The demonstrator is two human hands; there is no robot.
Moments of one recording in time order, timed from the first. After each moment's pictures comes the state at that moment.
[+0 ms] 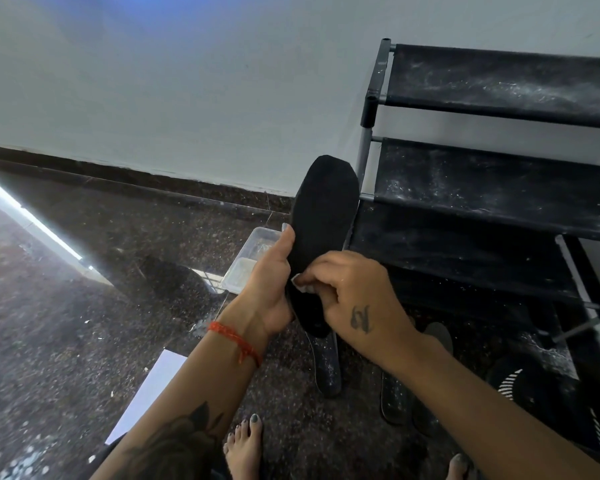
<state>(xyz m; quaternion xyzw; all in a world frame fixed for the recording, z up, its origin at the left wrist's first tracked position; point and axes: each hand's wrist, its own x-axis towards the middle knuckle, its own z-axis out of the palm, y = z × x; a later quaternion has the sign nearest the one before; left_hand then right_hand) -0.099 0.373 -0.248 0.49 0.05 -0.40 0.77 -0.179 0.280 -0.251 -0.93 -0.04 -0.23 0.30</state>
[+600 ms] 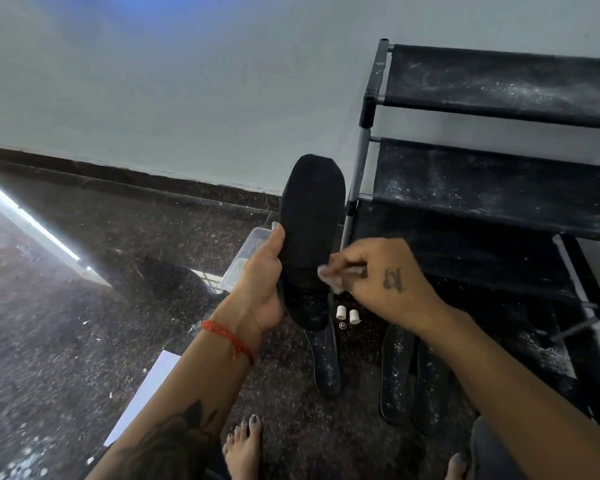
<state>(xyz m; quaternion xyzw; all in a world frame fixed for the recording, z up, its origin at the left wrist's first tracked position) -0.093 0.375 -0.249 0.51 0.04 -0.40 0.76 -0.177 0.247 -0.237 -0.91 0.06 -0.11 0.39</state>
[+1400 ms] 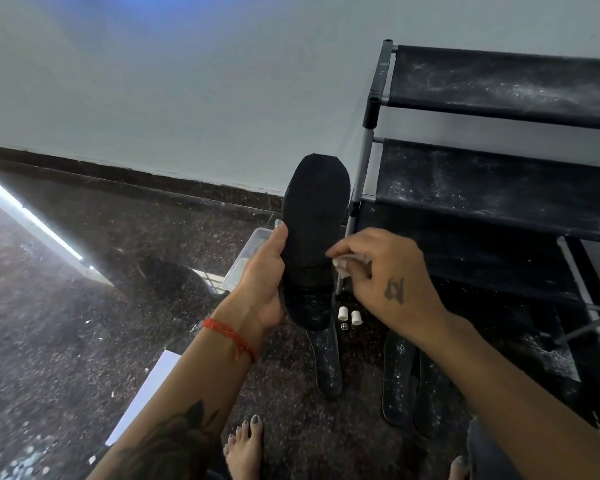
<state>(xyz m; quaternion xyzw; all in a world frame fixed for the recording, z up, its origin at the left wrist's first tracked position) -0.091 0.375 -0.249 0.54 0.04 -0.37 0.76 -0.176 0.250 -0.242 -0.92 0.05 -0.25 0.30</state>
